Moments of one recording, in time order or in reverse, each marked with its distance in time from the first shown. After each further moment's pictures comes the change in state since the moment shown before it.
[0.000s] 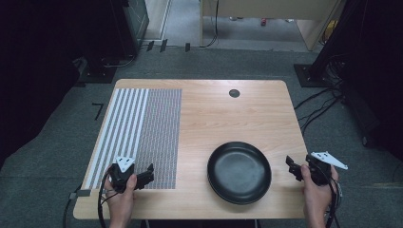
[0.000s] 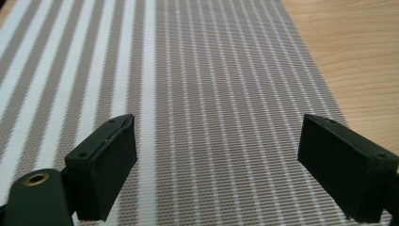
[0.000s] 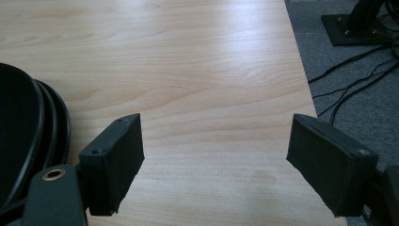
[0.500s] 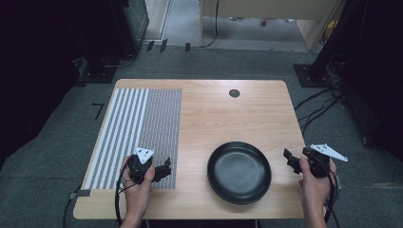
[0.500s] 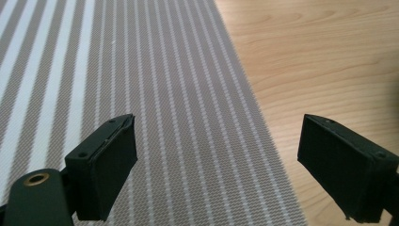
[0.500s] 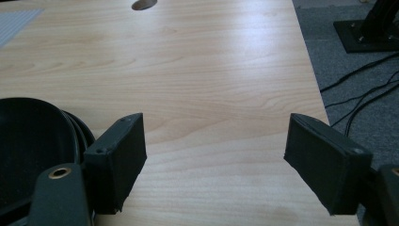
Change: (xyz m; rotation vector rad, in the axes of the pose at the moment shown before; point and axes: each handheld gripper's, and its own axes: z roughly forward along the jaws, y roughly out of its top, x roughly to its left) left arm -0.046 0.026 0.013 -0.012 -0.069 0.049; right arm 0.010 0.025 0.001 -0.021 0.045 0.017
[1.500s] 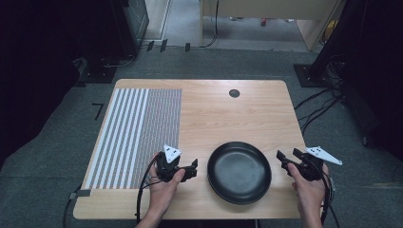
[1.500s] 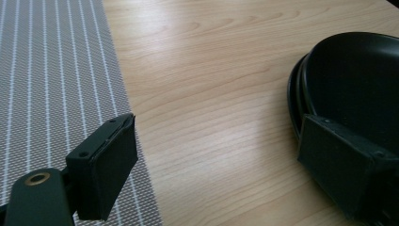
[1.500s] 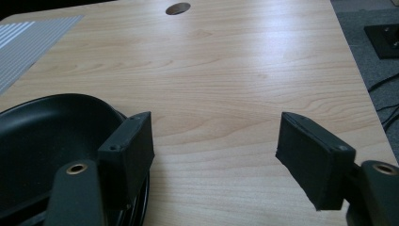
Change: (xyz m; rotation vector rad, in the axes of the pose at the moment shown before) left arm -0.062 0.007 0.016 -0.007 -0.199 0.045; right arm 0.019 -0.008 -0.002 -0.026 0.089 -0.003
